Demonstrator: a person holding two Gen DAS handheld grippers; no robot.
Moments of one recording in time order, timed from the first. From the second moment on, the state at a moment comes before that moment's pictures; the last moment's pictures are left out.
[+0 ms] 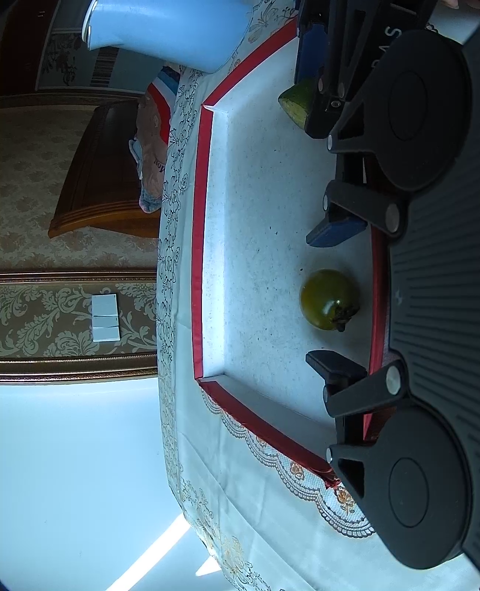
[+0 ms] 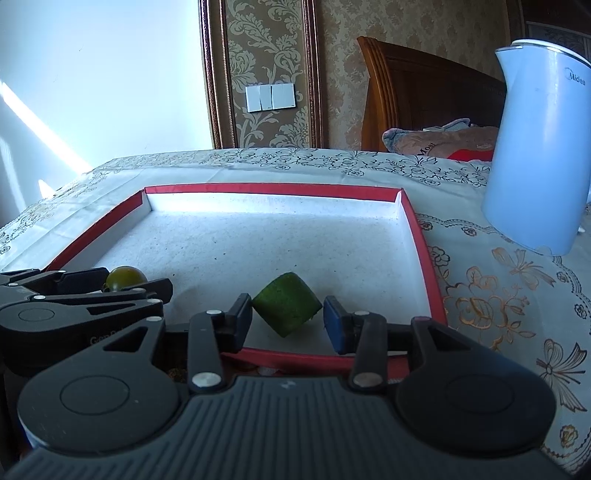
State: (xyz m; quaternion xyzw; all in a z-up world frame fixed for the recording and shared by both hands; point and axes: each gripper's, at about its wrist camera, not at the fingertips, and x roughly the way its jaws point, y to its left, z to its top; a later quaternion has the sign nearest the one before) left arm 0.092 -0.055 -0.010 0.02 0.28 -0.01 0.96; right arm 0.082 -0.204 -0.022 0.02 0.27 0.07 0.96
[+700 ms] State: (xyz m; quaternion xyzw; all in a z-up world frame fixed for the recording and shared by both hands) left arm 0.057 -0.033 0.014 -0.02 0.21 0.01 0.98; right arm 0.038 -0.236 0.005 0.08 0.20 0.07 0.97
